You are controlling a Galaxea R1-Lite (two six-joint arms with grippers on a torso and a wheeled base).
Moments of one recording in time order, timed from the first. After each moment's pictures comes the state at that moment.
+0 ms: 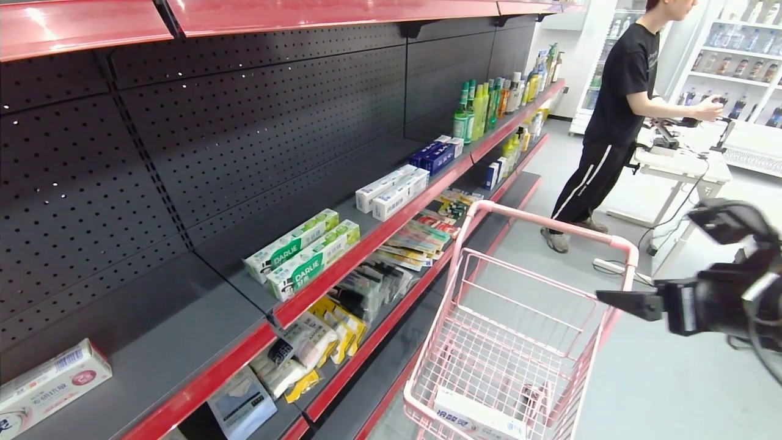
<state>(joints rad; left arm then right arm) 0.00 0.00 0.00 0.00 -0.02 -0.01 0.12 1.37 -0.67 -0.08 0.15 -0.04</state>
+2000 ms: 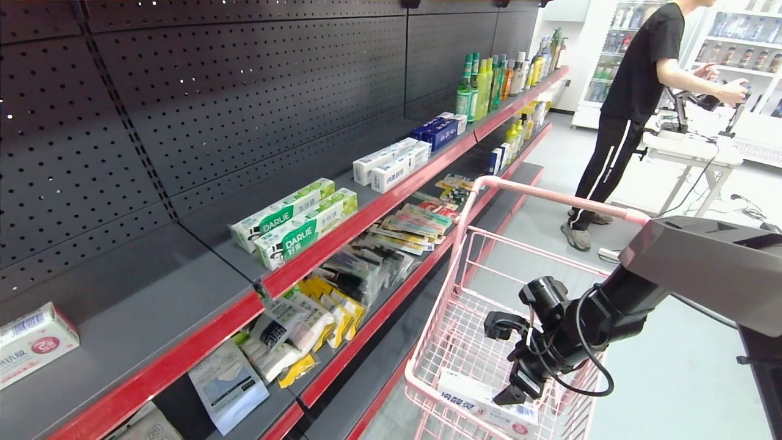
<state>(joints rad) 0.00 0.00 0.00 0.00 -0.02 -0.01 0.24 2.37 -0.98 -0.11 0.29 -0.68</state>
